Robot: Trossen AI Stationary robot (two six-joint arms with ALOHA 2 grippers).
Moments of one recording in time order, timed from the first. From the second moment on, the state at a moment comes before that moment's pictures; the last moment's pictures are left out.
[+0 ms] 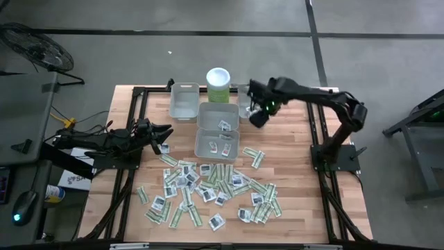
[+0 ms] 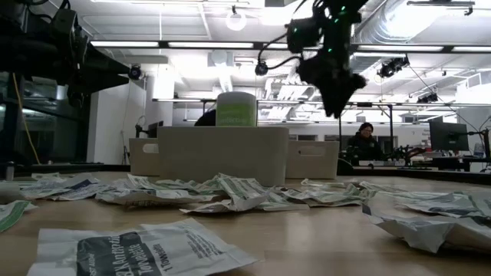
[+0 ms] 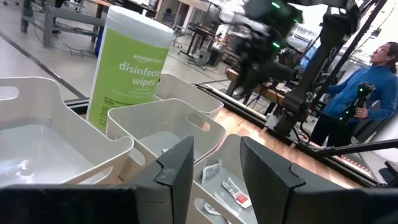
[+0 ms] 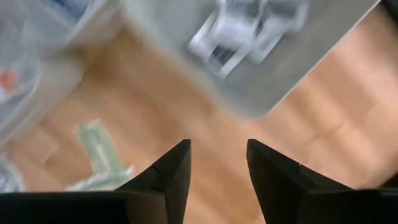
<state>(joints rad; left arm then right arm) -0.15 0.02 0.05 -0.01 -0.62 -0.40 -0.44 1.67 1.41 -1.19 0.04 0.38</state>
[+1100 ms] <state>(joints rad) -0.15 0.02 0.05 -0.01 -0.62 -0.40 0.09 1.56 0.88 -0.55 -0.04 0.36</state>
